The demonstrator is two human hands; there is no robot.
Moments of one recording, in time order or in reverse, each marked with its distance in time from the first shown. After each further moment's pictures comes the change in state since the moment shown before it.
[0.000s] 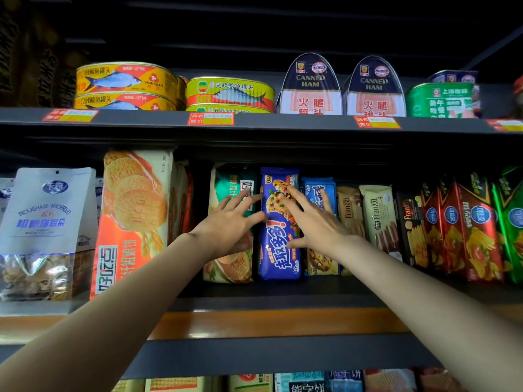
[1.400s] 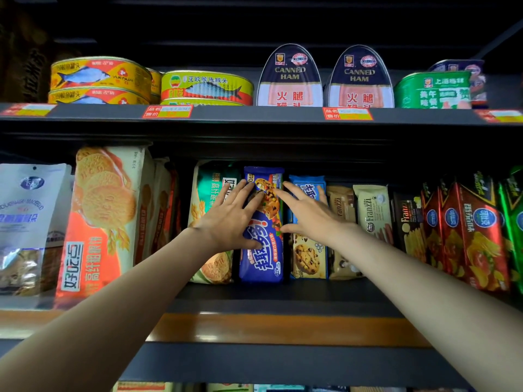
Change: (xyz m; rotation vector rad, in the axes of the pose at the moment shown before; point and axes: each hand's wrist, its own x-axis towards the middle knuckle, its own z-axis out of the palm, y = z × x) left_hand 0.034 0.036 -0.007 0.011 -0.012 -0.186; right_hand 0.012 0.038 -0.001 0.162 -0.022 -0.028
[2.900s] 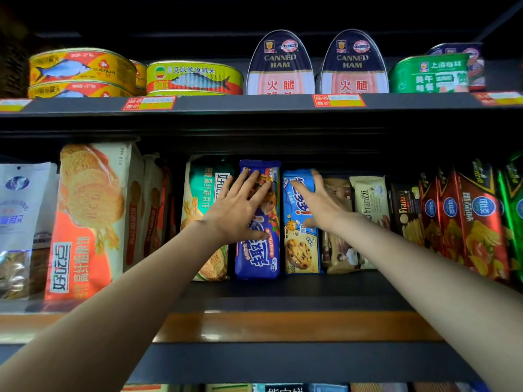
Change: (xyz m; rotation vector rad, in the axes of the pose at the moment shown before) left_hand 0.016 0.012 -0.001 -0.025 0.024 0.009; right_hand 0.010 0.039 0.016 0.058 -0.021 0.284
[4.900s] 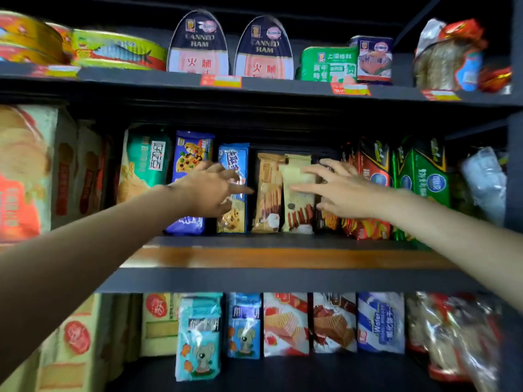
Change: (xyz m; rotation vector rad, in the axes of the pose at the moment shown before) left_hand -0.016 0.109 -0.063 0.218 -0.191 0.160; right_hand -0.132 0.131 -0.099 -0.421 -0.136 -0.381
